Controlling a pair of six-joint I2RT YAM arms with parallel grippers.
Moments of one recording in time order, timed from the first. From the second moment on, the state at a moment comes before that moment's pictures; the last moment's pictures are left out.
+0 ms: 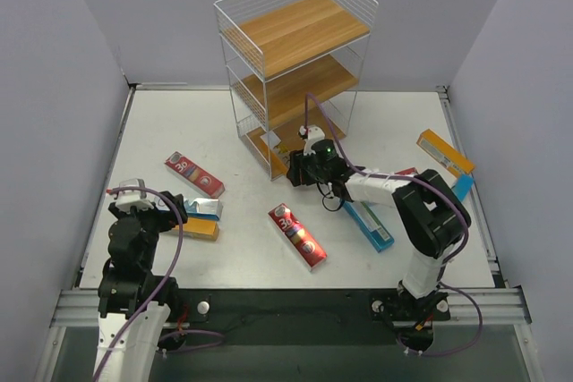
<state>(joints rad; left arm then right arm) -0.08 0.18 0.44 -0.47 -0.15 -0.28 0.61 1.78 0.90 0.27 -0.03 0.25</state>
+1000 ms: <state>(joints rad) -0.08 0.20 0.44 -0.46 -0.14 -0.28 0.60 1.81 0.89 0.36 -0.10 0.37</state>
